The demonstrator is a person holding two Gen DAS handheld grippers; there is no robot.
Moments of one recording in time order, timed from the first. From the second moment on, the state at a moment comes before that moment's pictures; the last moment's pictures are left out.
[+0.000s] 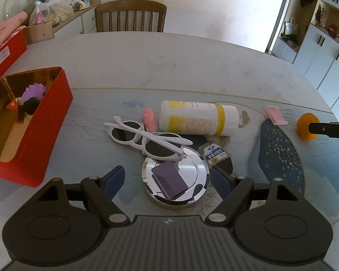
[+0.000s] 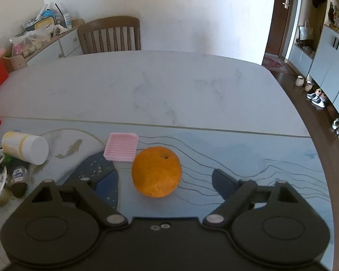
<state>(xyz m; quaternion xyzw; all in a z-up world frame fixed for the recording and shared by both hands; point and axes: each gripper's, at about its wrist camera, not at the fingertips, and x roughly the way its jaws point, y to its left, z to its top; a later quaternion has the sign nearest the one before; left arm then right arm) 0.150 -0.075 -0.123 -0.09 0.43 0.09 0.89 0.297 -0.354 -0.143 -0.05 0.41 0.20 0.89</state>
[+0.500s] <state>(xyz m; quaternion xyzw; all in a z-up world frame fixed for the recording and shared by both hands) 0.152 -0.079 -0.127 -0.09 0.44 0.09 0.89 0.309 -0.348 -0.147 -0.04 0.42 0.21 0.88</state>
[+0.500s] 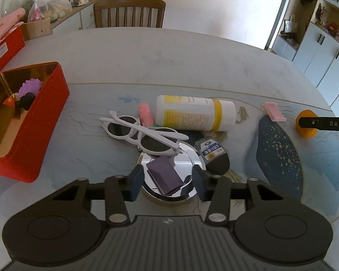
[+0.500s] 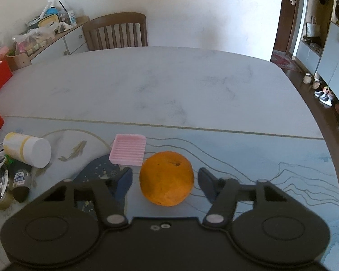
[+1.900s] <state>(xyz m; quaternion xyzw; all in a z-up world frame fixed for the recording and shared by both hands) 0.111 -0.045 -0.069 -0.13 0.40 0.08 0.90 0.195 -0.267 -0.046 -0.05 0.38 0.34 0.86</state>
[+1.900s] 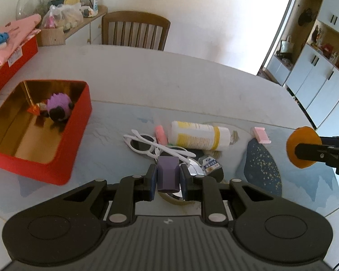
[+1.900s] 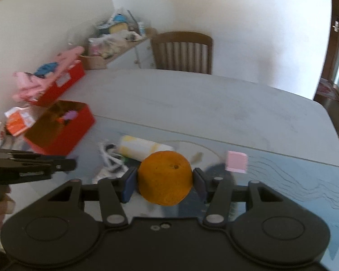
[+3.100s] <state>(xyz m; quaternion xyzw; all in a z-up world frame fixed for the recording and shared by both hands) 0.094 0.174 -0.066 -0.11 0.39 0.12 0.91 0.146 0.001 -0.040 -0.13 0.36 0.43 0.82</state>
